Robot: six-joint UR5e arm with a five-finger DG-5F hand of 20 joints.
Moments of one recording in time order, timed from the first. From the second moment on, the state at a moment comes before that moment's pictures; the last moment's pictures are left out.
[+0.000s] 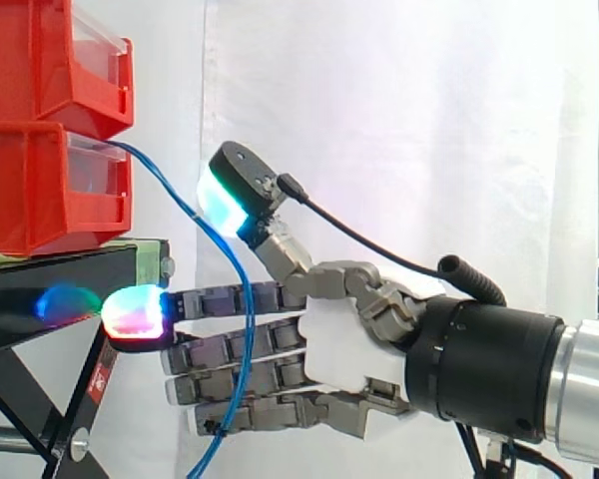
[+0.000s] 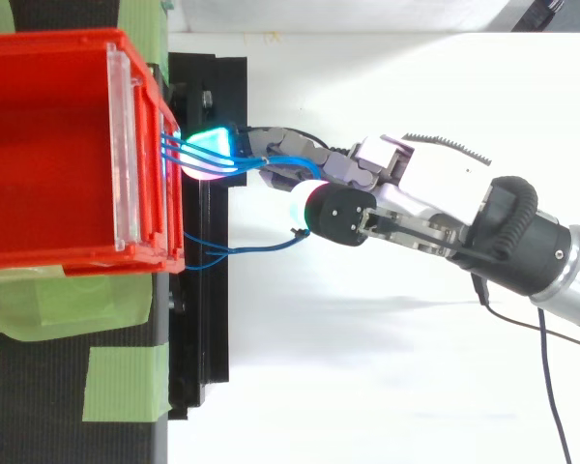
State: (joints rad) arm 0.29 -2.19 -1.75 -2.20 -0.90 -0.08
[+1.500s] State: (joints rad) arm 0.24 -2.19 -1.73 -2.26 -1.01 -0.02
